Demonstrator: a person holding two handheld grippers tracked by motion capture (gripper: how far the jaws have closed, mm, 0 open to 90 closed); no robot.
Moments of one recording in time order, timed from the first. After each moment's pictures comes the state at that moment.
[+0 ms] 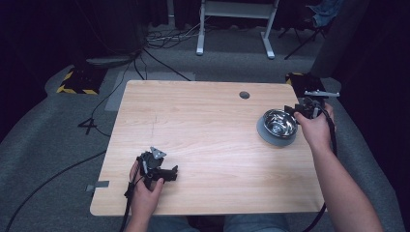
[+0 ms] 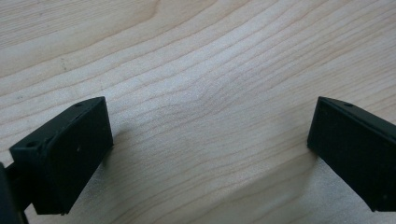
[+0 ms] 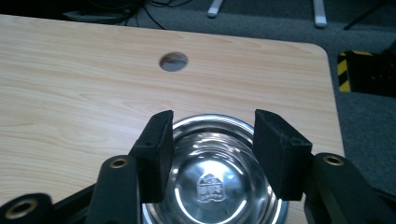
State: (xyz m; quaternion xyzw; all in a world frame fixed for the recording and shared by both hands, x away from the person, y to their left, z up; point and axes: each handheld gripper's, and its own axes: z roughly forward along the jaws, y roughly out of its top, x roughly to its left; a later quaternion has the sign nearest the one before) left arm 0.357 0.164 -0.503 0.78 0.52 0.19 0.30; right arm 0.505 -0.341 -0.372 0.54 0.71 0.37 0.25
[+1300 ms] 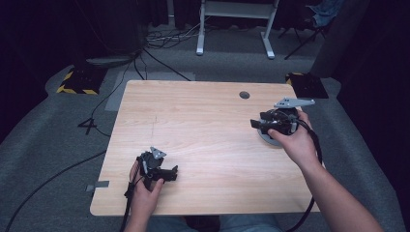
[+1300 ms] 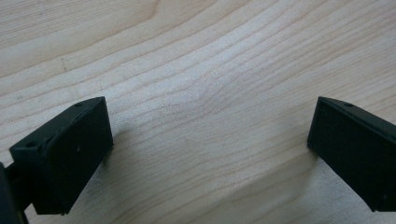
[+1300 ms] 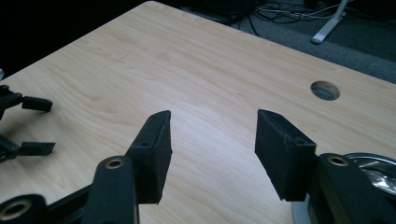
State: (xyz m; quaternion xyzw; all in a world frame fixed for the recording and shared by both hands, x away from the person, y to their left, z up) left arm 0.357 0.164 -0.503 0.78 0.52 0.19 0.30; right arm 0.427 -0.233 -0.333 0.37 0.80 0.43 0.18
